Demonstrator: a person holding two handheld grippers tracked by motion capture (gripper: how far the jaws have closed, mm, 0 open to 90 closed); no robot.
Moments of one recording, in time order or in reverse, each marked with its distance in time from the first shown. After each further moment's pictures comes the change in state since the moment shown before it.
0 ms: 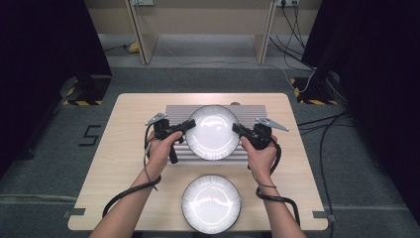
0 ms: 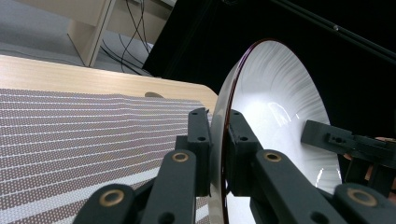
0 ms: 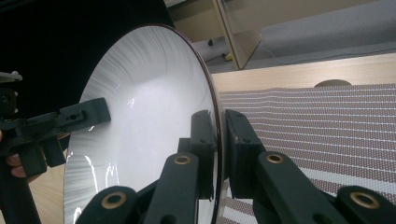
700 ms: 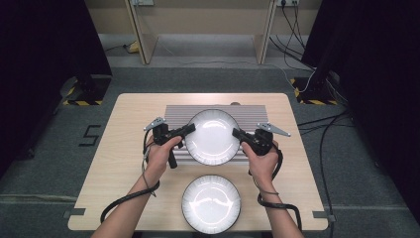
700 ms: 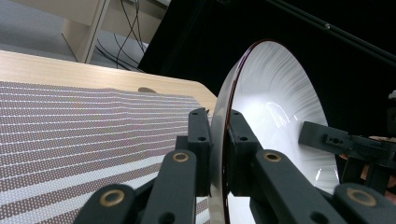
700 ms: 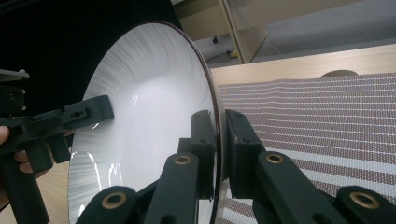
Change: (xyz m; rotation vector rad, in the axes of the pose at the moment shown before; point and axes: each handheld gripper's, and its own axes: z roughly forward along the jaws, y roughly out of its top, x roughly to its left) left arm -0.008 -0.009 -0.012 -0.004 -0.015 0.006; right arm 0.006 -0.010 -0.013 0.010 0.022 0.007
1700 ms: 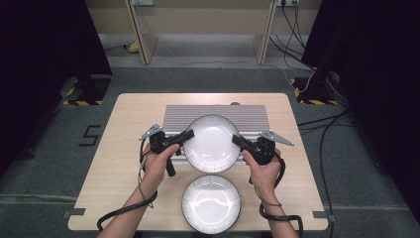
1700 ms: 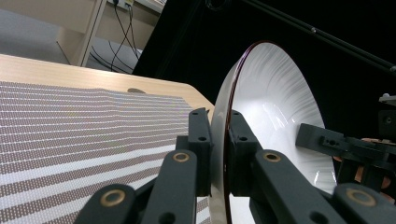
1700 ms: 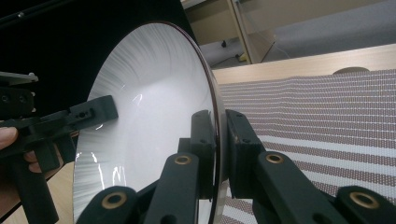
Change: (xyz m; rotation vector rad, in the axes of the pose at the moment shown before) left arm -0.019 -0.010 -0.023 -0.030 -0.021 0.015; right arm 0.015 -0.012 -0.023 -0.022 0.036 -0.002
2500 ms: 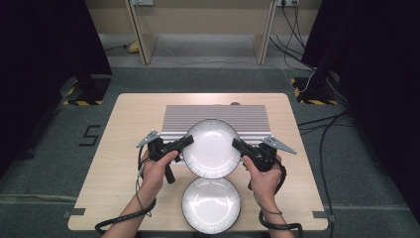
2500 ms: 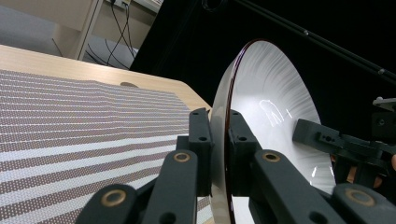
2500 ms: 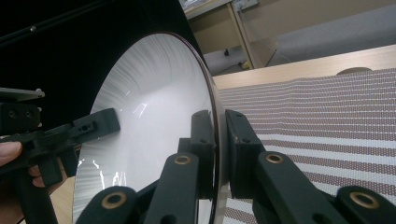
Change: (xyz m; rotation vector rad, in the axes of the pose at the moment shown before) left arm -0.012 -0.012 -0.016 -0.008 -0.012 -0.024; right arm 0.010 -0.011 -0.014 -0.042 0.011 0.020
